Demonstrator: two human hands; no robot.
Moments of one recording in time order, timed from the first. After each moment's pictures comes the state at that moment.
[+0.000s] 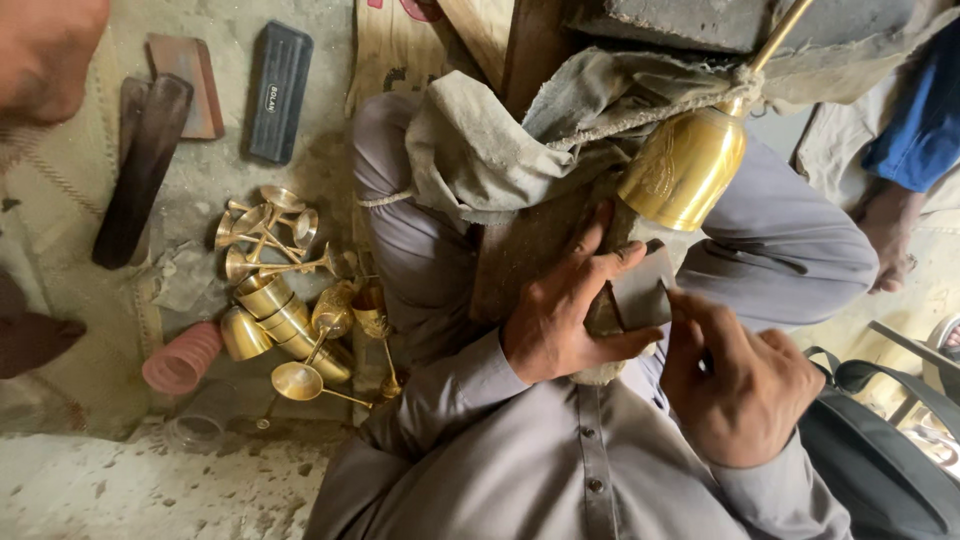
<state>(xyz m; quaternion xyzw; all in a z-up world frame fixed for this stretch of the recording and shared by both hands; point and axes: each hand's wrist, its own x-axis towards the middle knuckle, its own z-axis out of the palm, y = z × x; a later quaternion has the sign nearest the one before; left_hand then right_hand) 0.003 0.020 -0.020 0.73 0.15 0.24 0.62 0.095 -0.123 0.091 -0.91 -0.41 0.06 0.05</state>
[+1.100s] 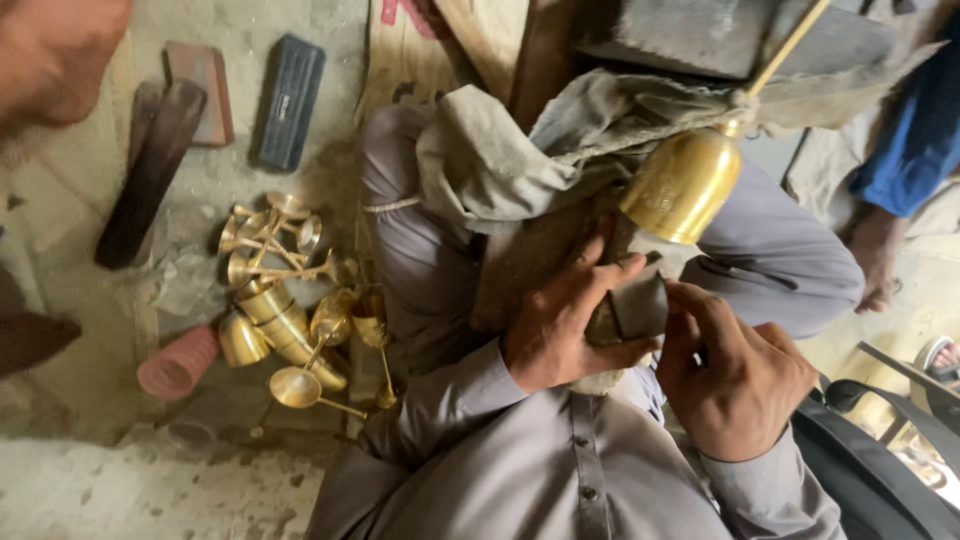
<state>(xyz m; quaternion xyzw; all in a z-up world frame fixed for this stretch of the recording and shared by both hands) 0.000 0.017 -0.026 0.75 0.15 0.23 0.60 0.105 -0.095 0.093 -0.91 -0.41 0.04 0.06</state>
